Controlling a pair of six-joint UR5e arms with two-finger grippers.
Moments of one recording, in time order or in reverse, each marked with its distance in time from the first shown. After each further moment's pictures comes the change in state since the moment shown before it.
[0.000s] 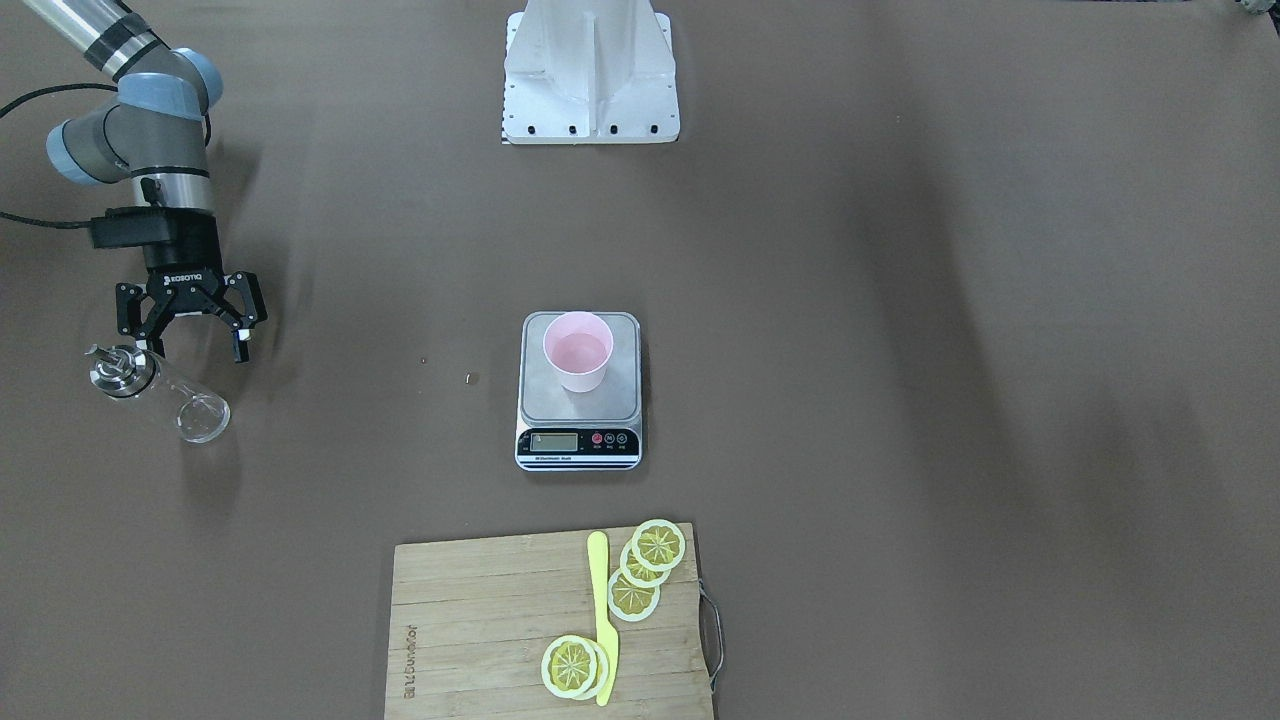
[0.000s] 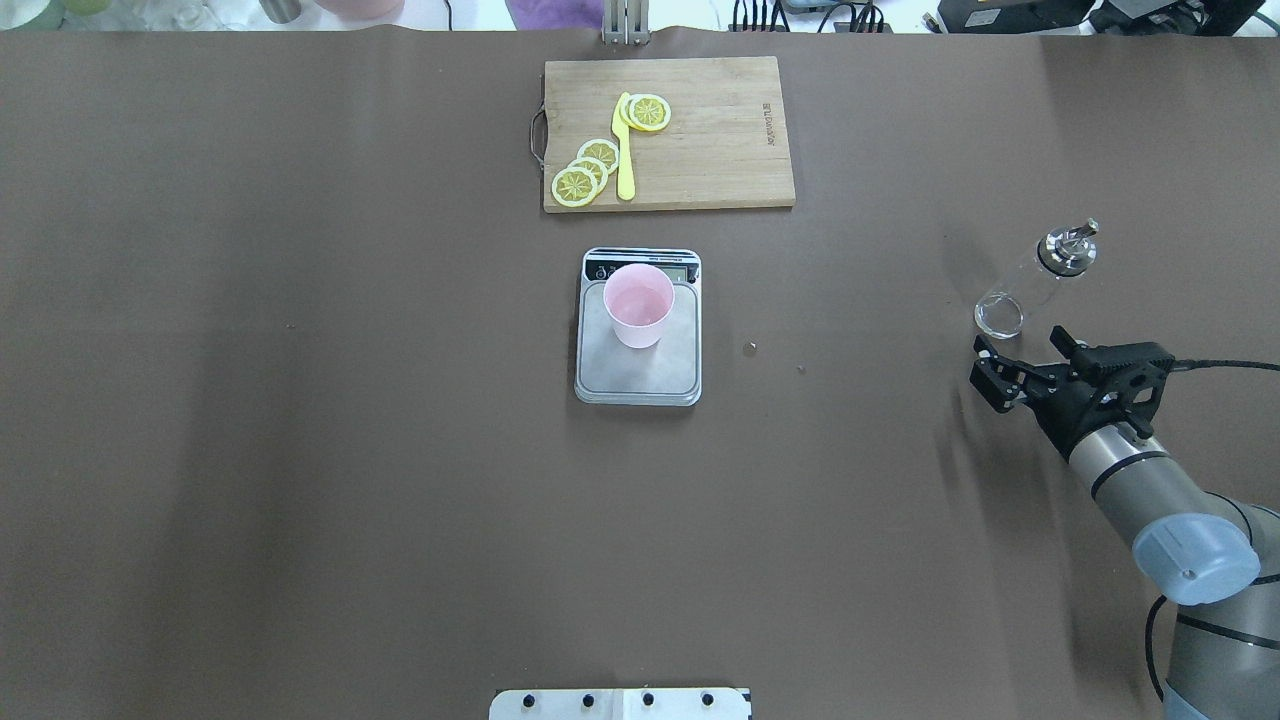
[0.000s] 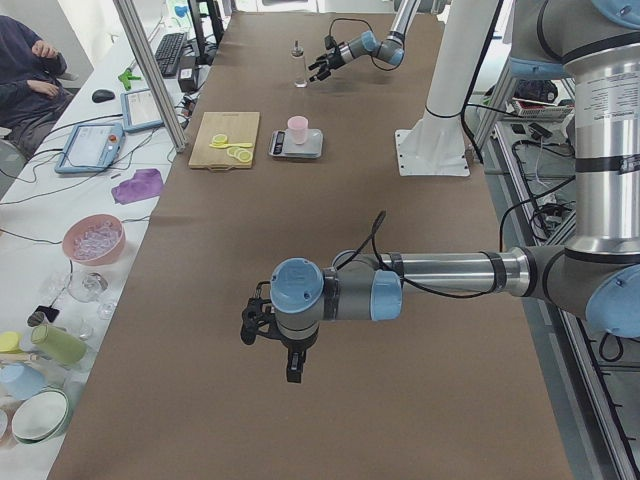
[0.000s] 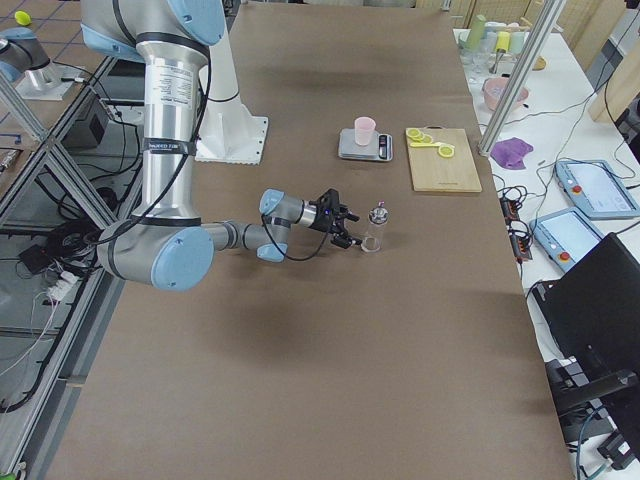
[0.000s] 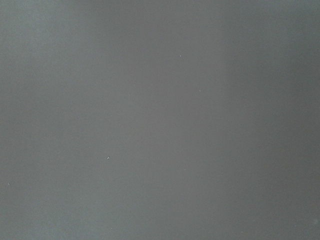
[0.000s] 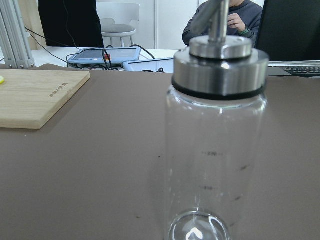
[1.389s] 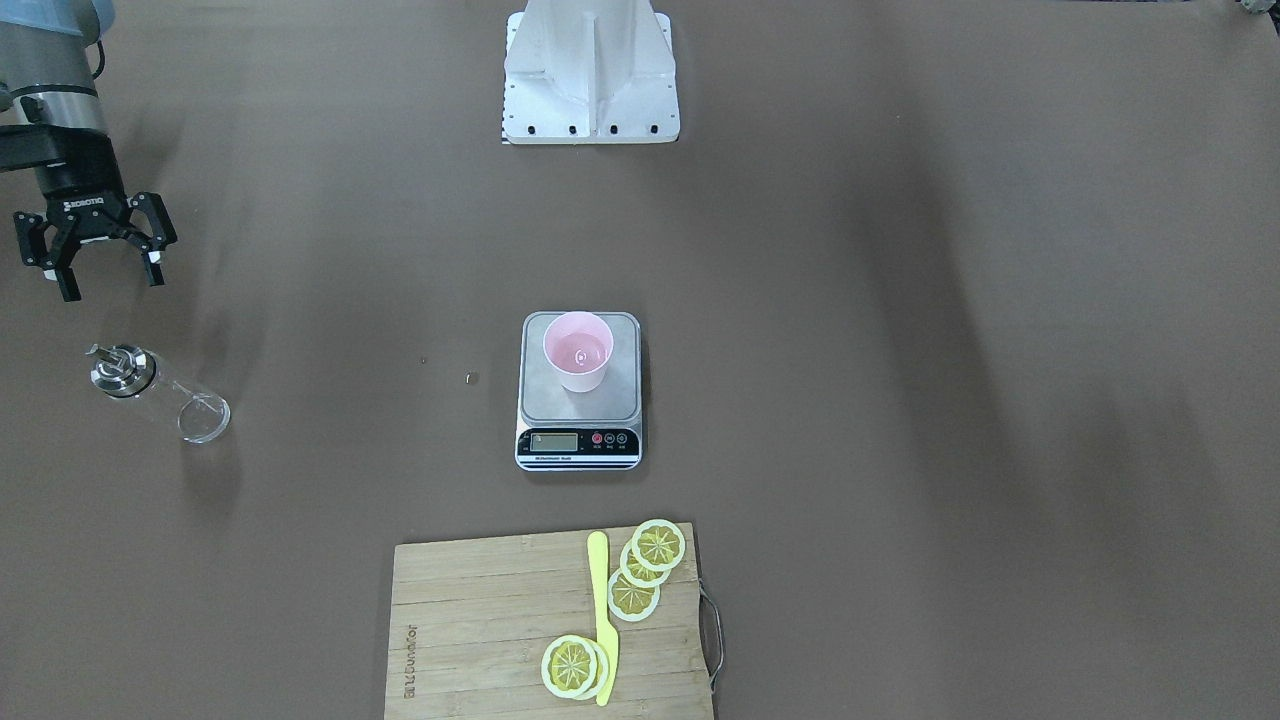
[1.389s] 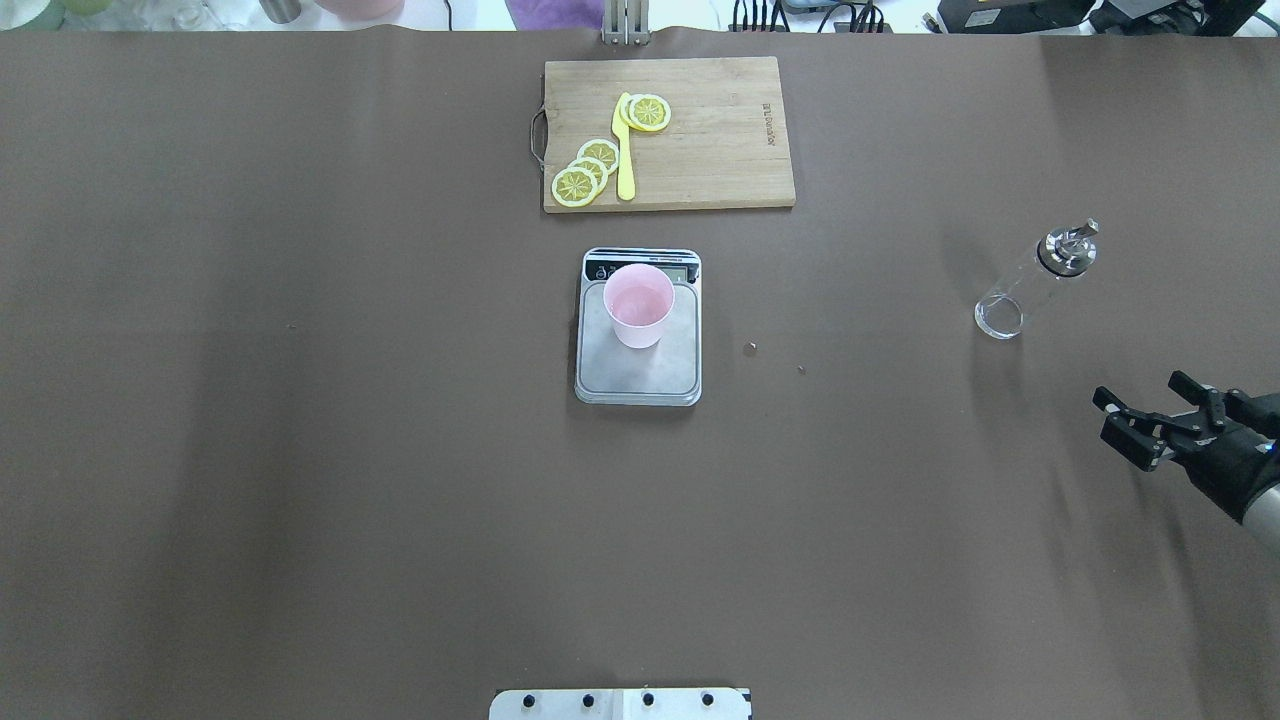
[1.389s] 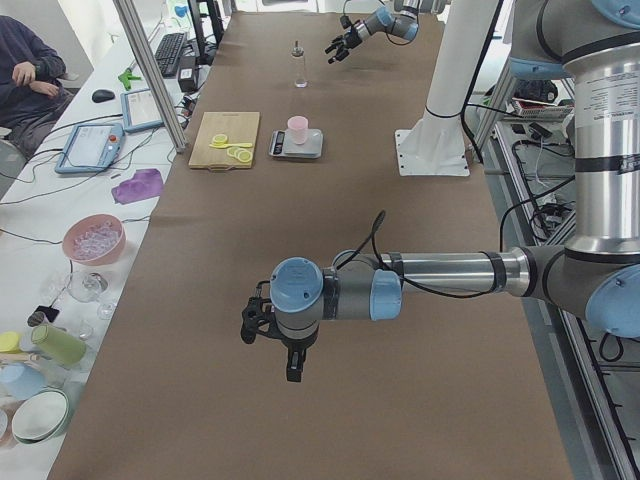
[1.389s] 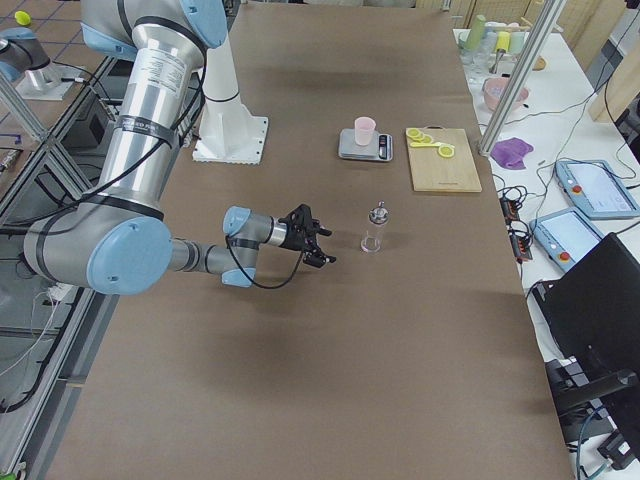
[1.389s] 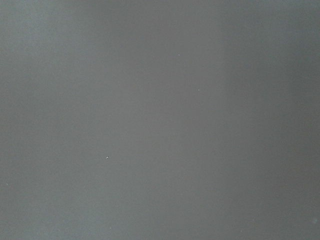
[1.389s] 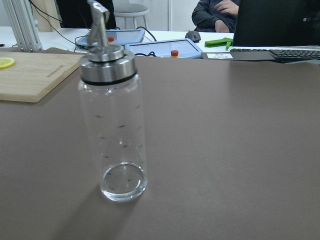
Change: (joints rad) left arm 0.005 0.000 -0.002 0.000 -0.002 0.001; right arm 0.018 -0.289 0.054 0.275 0.148 -0.064
